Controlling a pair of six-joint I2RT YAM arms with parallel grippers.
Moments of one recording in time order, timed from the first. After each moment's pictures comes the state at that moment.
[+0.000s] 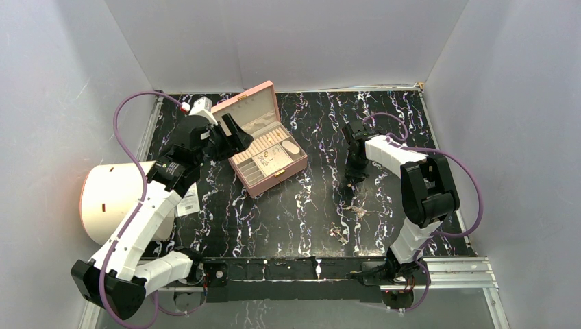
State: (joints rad) left arm -0.42 1.07 1.12 -0.53 -0.02 -0.68; right arm 0.37 1.75 1.15 -0.75 0.14 0.60
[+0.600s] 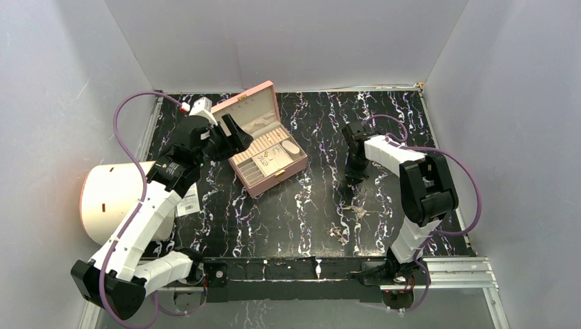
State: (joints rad) left arm -0.42 1.07 1.12 -0.53 -0.02 -0.68; right arm 0.37 1.76 1.15 -0.77 0.13 0.61
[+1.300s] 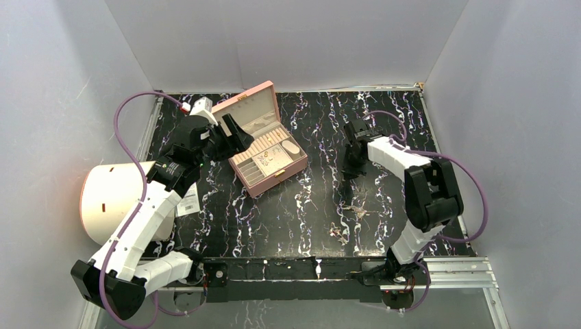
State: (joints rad) left arm -0.42 1.07 1.12 -0.53 0.00 -0.68; right arm 0.37 1.71 1.13 -0.67 0.03 0.58
